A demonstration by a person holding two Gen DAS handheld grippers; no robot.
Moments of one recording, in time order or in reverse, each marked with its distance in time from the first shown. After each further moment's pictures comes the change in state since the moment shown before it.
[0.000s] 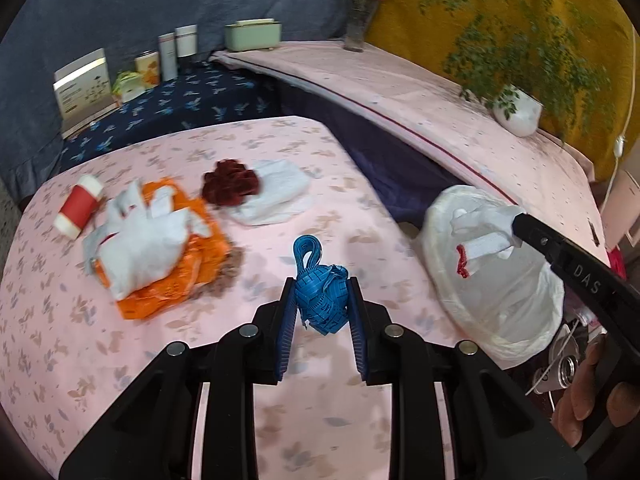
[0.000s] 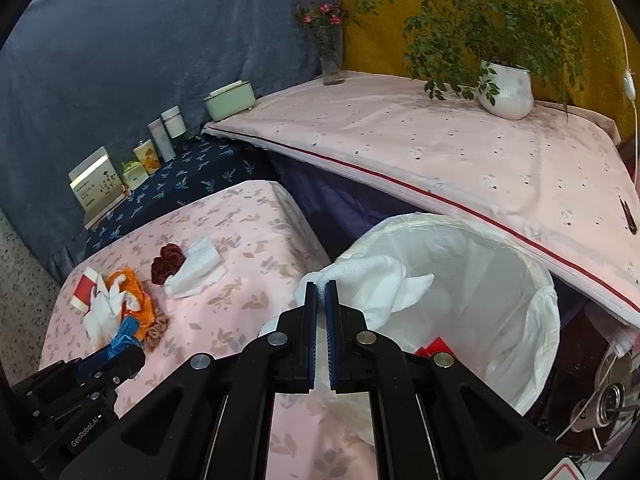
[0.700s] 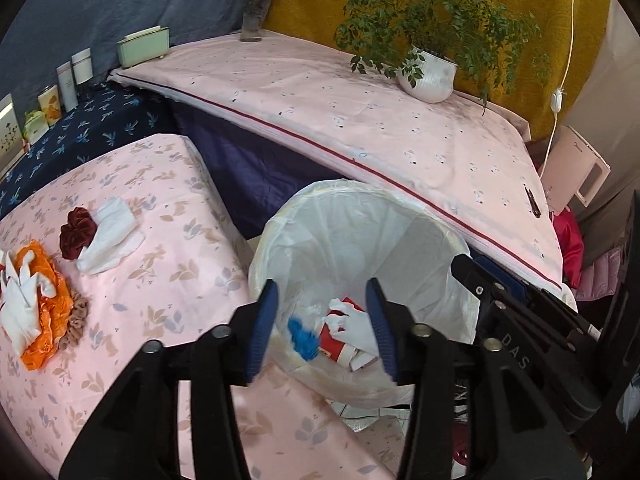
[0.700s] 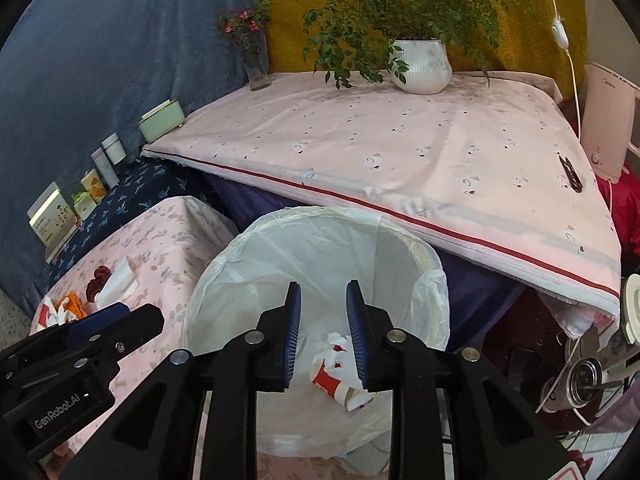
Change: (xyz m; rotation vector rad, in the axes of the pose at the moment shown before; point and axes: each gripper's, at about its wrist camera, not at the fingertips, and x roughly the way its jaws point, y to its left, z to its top) left arm 0.033 -0.133 0.026 0.156 0.047 -0.201; right arm -0.014 -0.111 -0.007 0.134 -0.003 -0.123
